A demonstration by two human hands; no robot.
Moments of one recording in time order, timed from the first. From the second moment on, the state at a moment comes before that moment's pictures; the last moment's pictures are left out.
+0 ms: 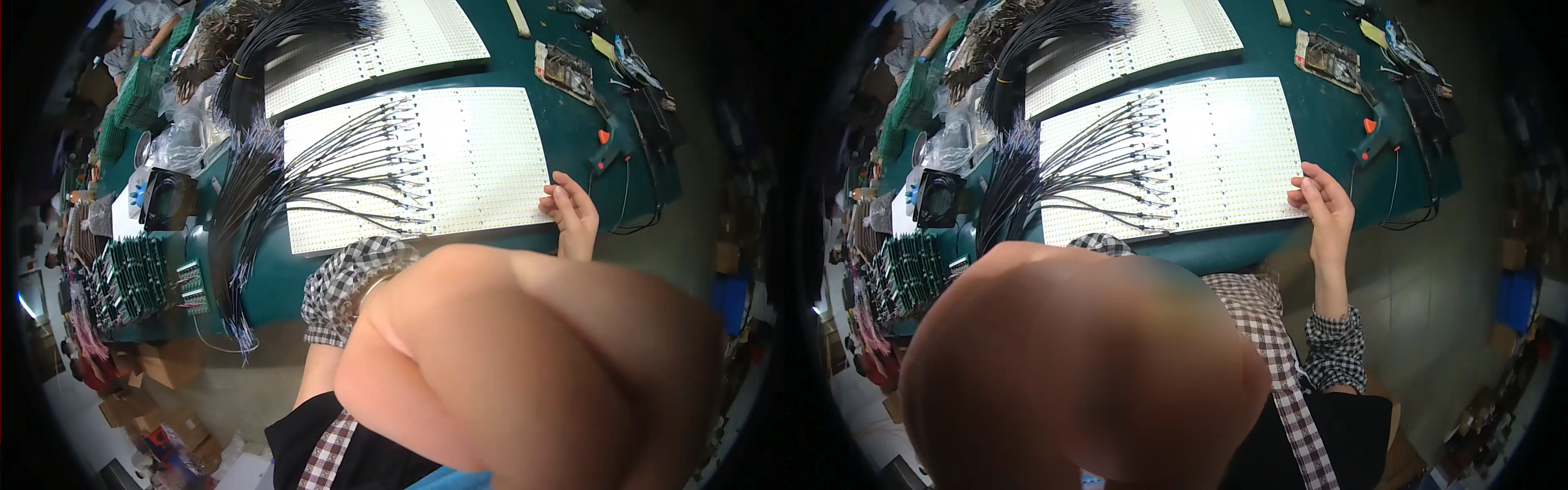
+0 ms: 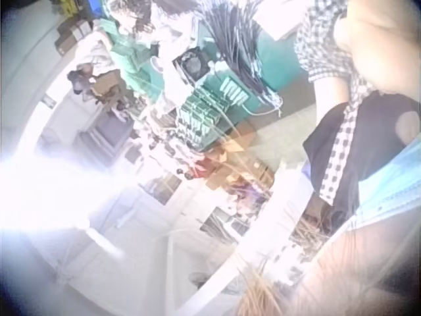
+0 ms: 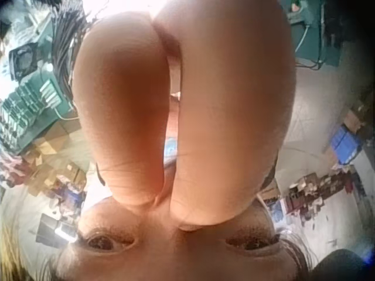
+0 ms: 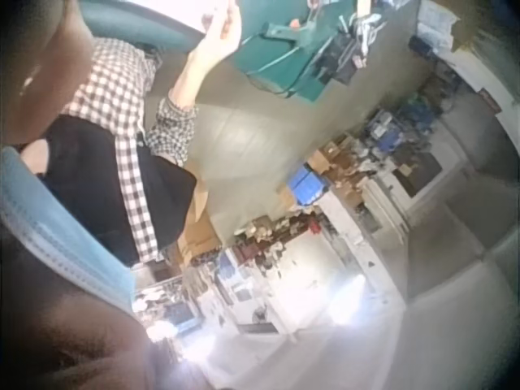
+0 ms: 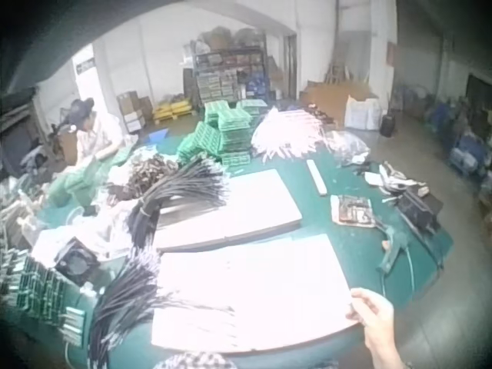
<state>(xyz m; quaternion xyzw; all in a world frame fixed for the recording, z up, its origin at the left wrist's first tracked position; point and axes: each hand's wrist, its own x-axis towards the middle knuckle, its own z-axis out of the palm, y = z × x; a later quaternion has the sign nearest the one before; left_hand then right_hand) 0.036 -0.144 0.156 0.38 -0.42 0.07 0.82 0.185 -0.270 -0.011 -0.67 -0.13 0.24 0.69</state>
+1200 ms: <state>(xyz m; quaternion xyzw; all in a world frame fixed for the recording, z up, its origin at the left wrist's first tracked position) 0.023 -0.058 0.115 0.57 -0.32 0.42 0.63 0.237 -0.226 -0.037 -0.71 -0.13 0.15 0.68</state>
